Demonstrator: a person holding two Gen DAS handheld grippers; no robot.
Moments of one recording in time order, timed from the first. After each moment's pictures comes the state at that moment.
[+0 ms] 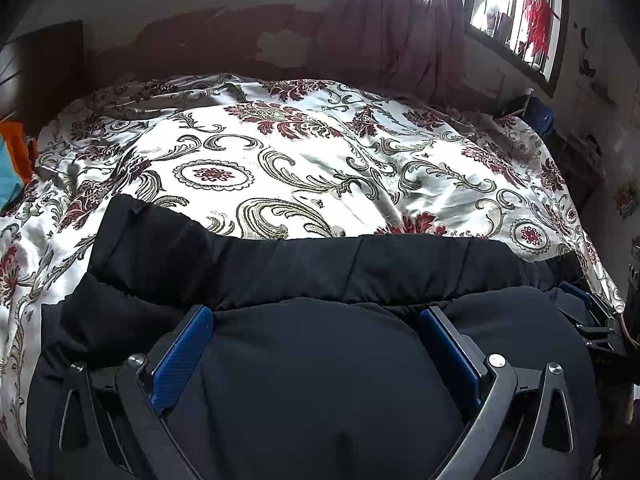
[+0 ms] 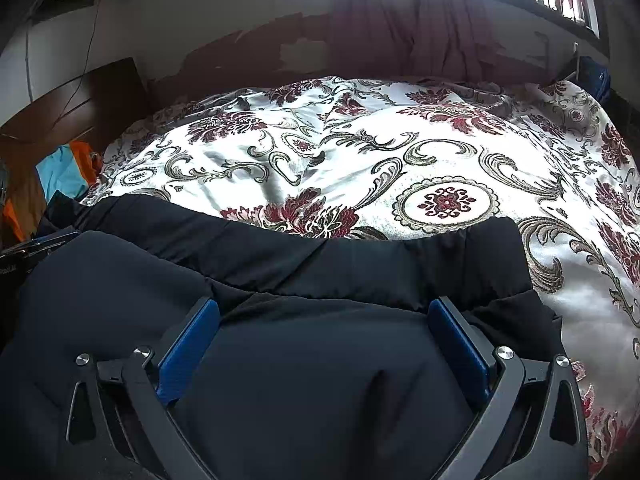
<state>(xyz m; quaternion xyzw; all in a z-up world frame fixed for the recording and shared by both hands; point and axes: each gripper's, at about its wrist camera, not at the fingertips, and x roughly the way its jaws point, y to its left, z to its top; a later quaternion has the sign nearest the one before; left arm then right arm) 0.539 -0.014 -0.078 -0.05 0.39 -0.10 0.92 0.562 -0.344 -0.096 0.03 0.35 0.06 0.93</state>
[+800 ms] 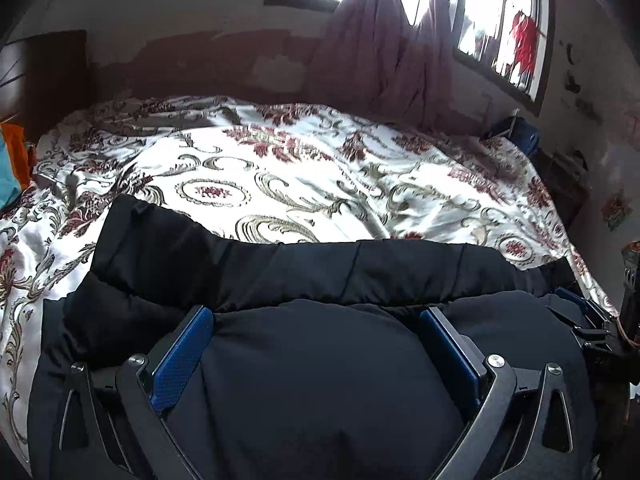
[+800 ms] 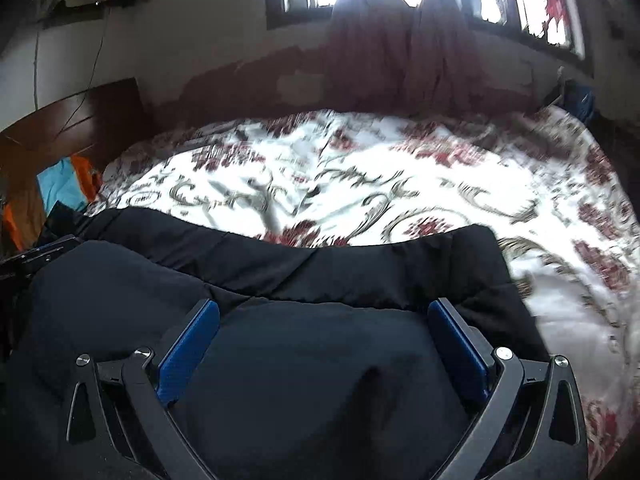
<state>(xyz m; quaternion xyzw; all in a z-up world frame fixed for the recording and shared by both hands) 0.528 -0.007 -0.070 -0.06 0.33 -0.11 0.93 0.533 -0.344 -0.077 0.02 0.28 0.04 0.96</state>
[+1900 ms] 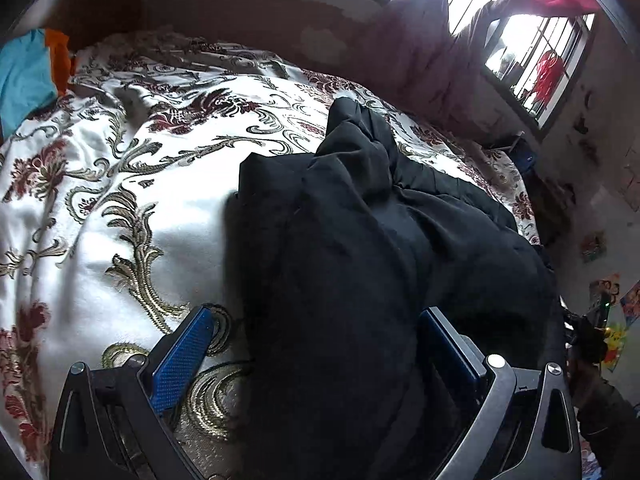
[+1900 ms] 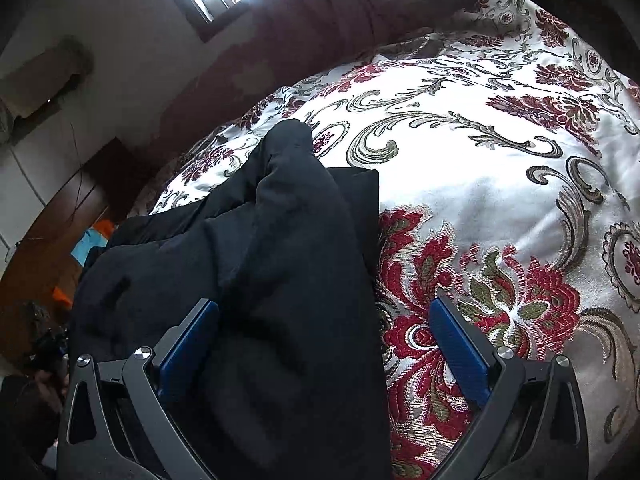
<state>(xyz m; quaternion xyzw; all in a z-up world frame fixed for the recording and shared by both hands) 0.462 0.128 -0.101 -0.16 0.40 -0.14 0.89 0.474 -0.468 -0.115 0.22 0.35 0.07 0.91</state>
